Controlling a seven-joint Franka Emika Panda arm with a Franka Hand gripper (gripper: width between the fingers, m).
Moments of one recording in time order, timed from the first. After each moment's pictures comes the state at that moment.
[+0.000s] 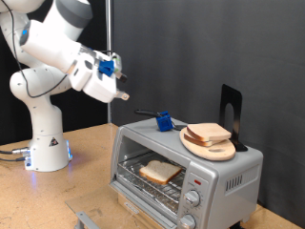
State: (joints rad) arm 0.32 -0.65 -0.47 -2.69 0.96 2.20 -0.73
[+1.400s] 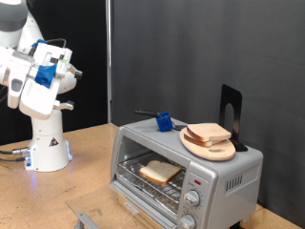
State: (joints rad) arm 0.21 -0.56 -0.77 -2.57 0.85 1.88 -0.33
